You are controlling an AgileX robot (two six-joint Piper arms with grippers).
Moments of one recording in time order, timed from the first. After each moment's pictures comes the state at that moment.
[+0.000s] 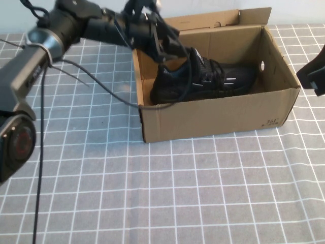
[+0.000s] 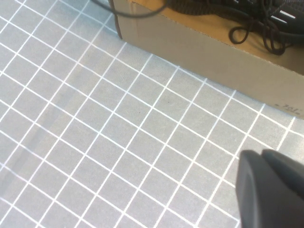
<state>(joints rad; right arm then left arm) 0.51 1.23 -1.52 0.11 1.26 -0.03 -0.27 2.36 -2.24 -1.06 1.02 1.44</state>
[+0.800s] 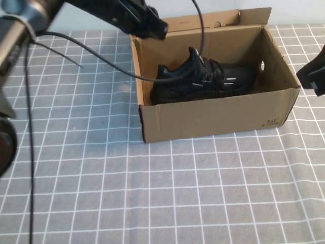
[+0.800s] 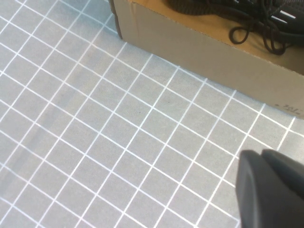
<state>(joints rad) 0.51 1.23 -1.52 0.11 1.26 -0.03 -0.33 2.16 -2.24 -0.51 1.06 0.61</state>
